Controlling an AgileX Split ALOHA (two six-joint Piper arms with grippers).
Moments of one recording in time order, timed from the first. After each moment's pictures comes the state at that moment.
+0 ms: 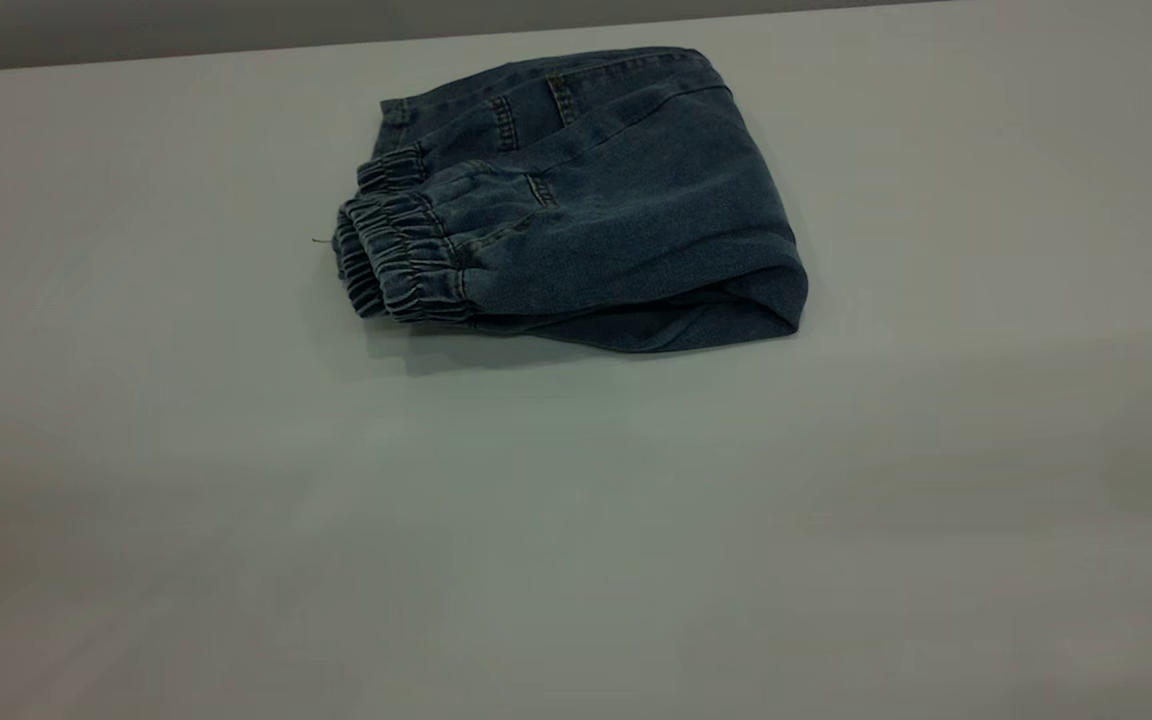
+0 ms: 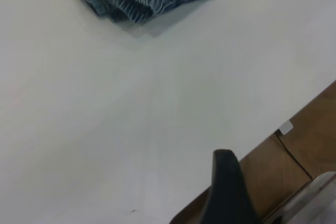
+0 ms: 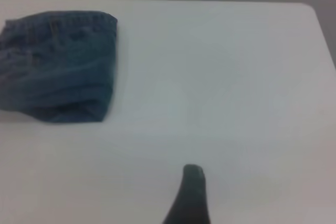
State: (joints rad) left arm -0.54 0.26 -0.53 -0.08 1.11 0.09; right arm -0.02 0.00 -0.50 0.13 1.07 -0.11
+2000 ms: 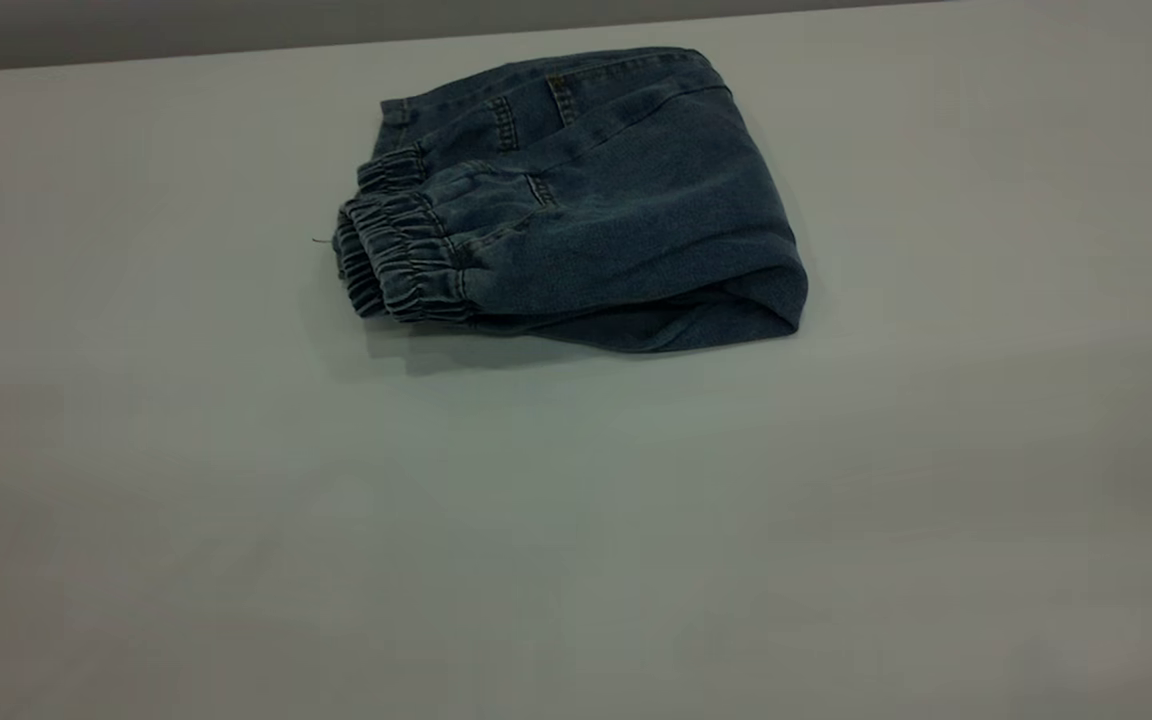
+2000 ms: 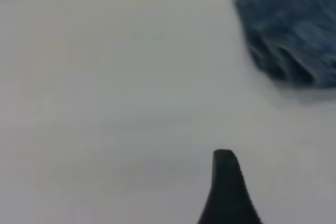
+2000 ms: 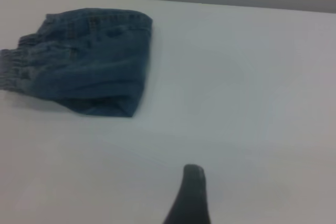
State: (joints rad) left arm -0.11 0.02 -0.50 0.05 1.08 -0.03; right arm 0.09 0.00 -0.51 0.13 1.07 -0.11
